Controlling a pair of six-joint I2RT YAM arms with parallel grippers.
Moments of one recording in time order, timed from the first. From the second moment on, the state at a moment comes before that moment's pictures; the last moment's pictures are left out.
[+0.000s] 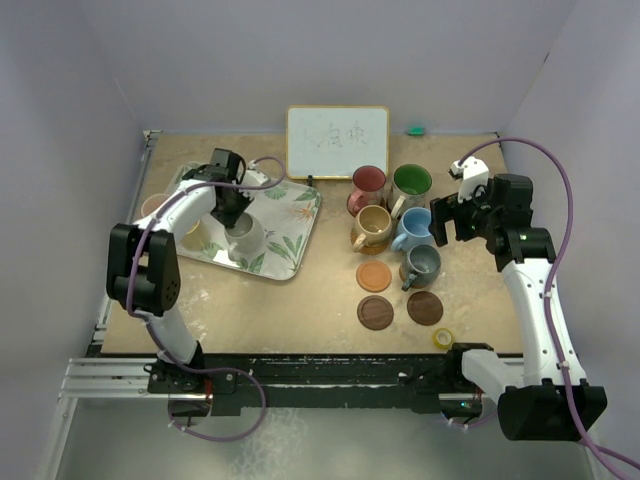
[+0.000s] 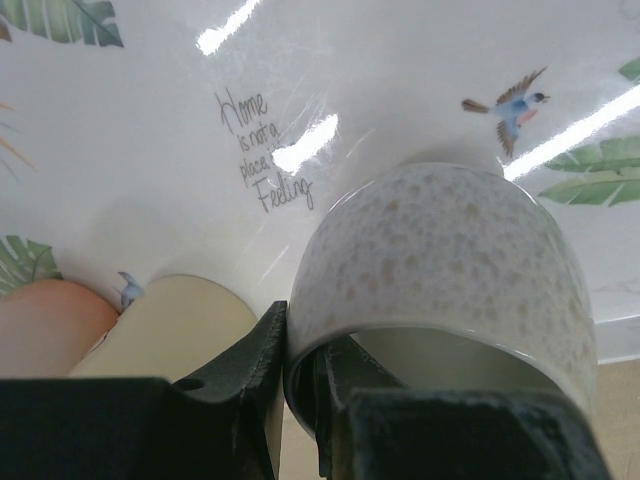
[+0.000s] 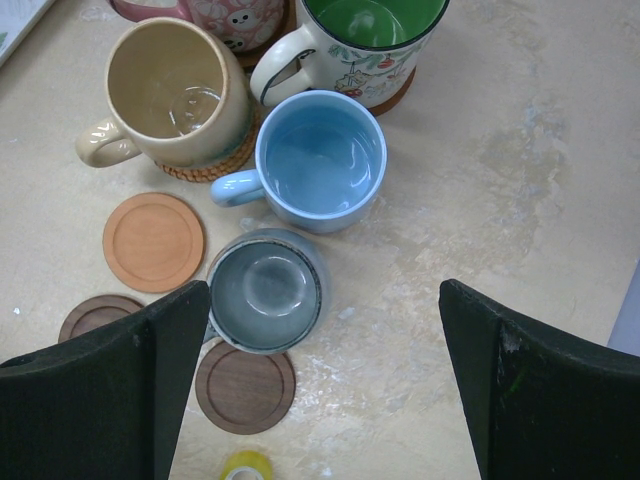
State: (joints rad) left arm -0.19 1.75 1.34 -0.73 0.01 0.47; right arm -0.03 1.03 1.09 -0.74 -0.26 -0.30
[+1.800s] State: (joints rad) left arm -0.19 1.73 1.27 -0.67 0.05 0.31; right arm 0.01 1.06 1.13 -0.75 -0.29 -0.29
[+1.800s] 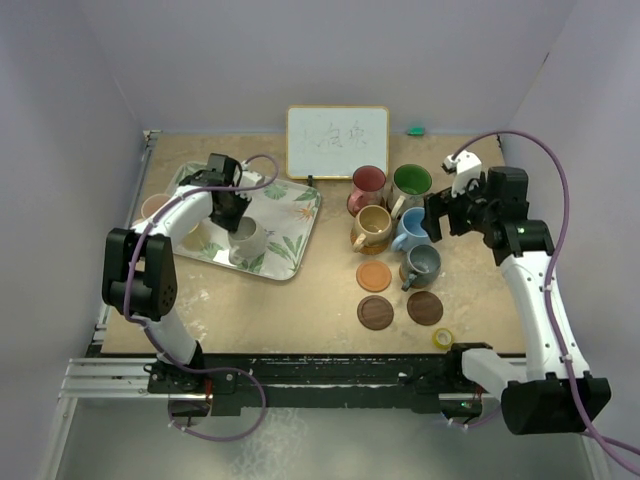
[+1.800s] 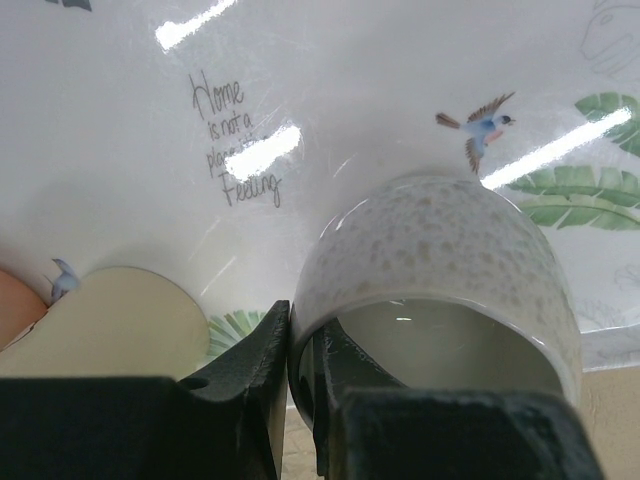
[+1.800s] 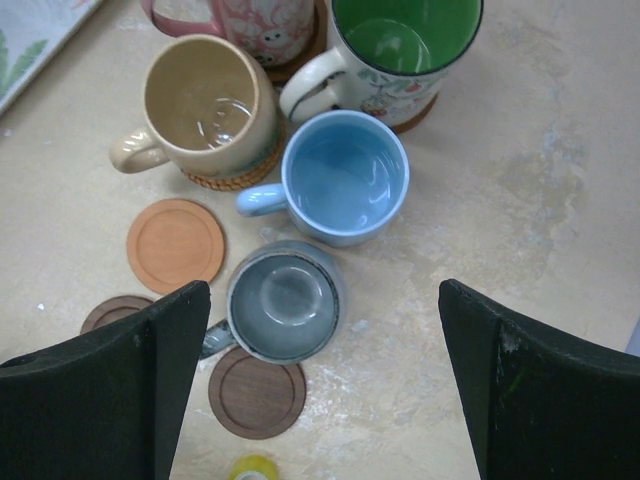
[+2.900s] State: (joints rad) left arm -0.58 1.70 1.61 -0.71 0.05 0.04; right arm 0.42 1.13 1.17 -0.38 -0.26 -0.09
